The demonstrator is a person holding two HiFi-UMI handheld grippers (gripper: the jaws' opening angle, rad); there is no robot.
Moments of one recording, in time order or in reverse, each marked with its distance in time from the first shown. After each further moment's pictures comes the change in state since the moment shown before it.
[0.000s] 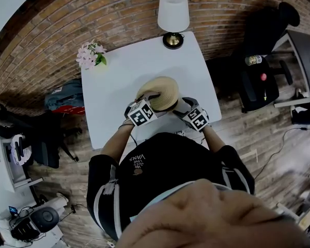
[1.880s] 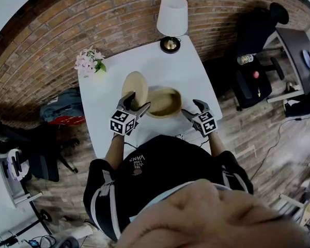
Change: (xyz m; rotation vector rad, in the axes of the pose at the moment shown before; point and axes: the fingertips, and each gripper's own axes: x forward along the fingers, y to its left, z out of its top) left arm -0.119 0.077 -0.023 -0.426 -0.427 0.264; right arm -0.045 -0.020 0.016 0.196 -0.058 -0.243
